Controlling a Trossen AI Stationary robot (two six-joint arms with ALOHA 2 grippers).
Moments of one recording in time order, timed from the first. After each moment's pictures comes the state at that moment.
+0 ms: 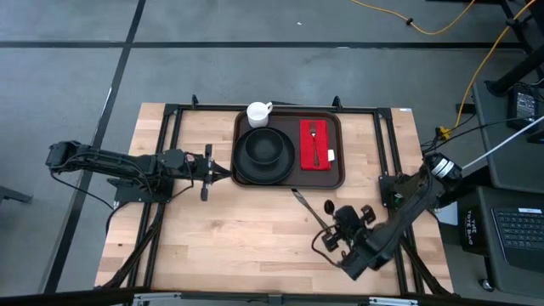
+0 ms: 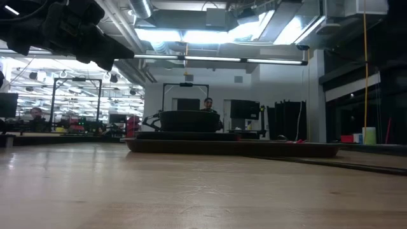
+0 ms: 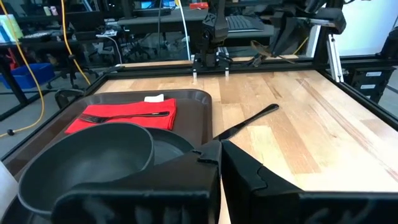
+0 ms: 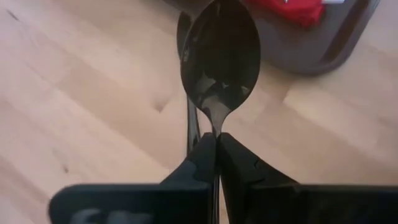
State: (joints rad) left arm 0.01 0.70 0.20 0.34 -0.04 0.04; right arm 0.82 1.74 1.32 -1.30 0.63 1.86
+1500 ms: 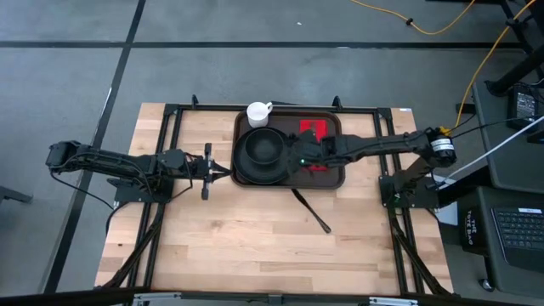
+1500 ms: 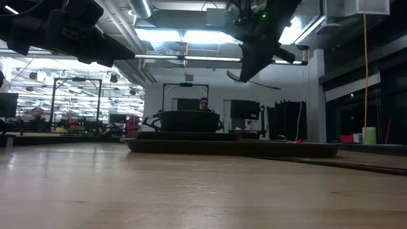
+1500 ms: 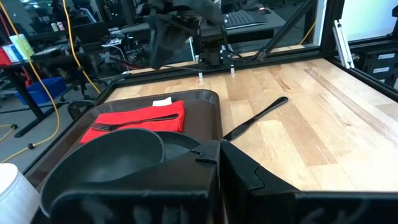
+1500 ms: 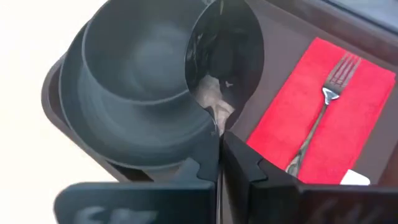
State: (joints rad) left arm 0.02 0.70 0.20 0.34 -0.06 0.14; right arm -0.02 1.62 1.32 -0.77 0.47 0.85
